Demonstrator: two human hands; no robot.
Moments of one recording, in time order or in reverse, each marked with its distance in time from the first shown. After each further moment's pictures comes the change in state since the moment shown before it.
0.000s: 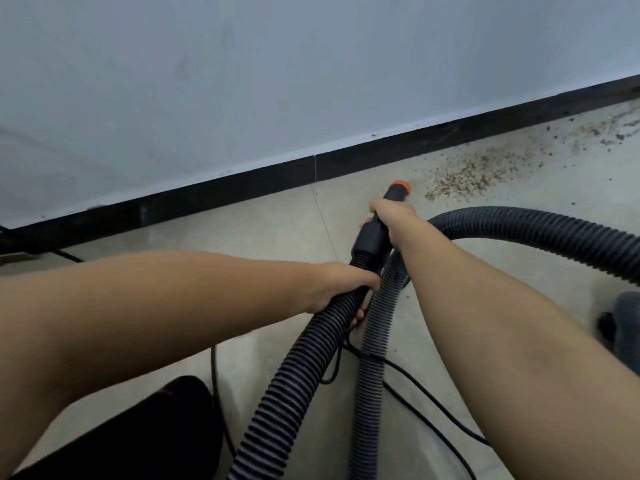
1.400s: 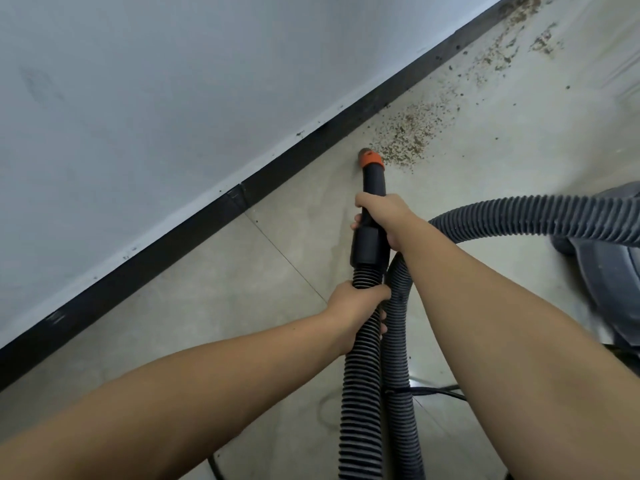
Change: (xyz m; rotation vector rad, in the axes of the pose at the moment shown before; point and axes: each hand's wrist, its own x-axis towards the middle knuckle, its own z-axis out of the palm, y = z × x) left_hand 0.068 0.018 0.000 -0.128 -0.194 0.037; right_hand 0.033 -0.008 -0.024 0.243 0.135 0.029
